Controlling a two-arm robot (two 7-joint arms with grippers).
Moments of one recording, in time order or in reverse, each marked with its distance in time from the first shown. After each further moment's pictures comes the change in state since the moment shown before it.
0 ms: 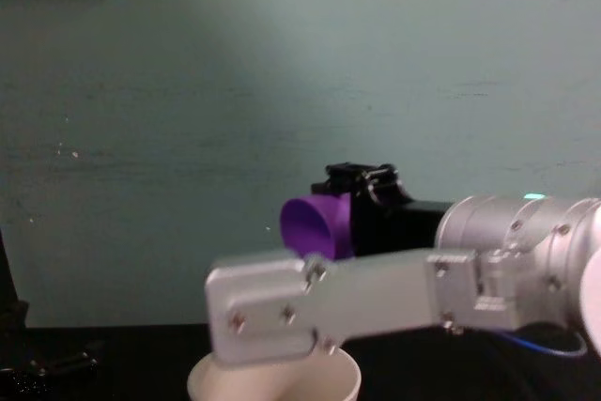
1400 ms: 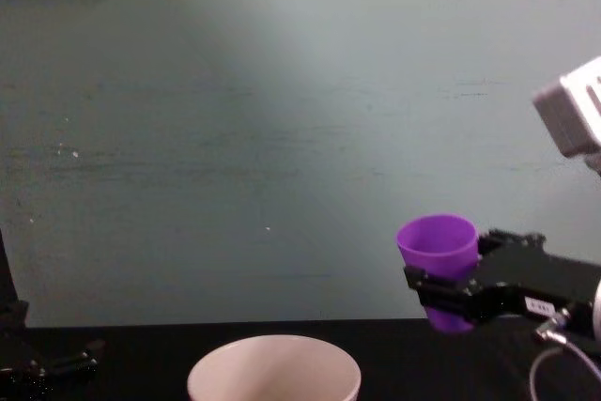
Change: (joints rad) left arm 0.000 0.000 0.000 0.000 0.000 0.000 0.000; right arm -0.133 -0.149 0.501 0.267 1.091 -0.263 0.086
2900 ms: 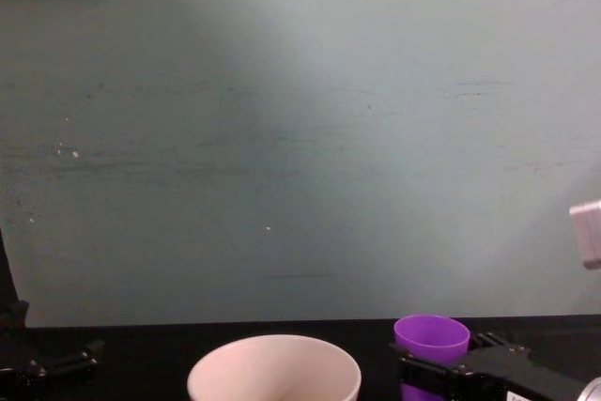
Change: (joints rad) left arm 0.000 0.000 0.000 0.000 0.000 0.000 0.000; right arm 0.099 -0.073 -0.011 0.428 0.338 -0.186 0.098
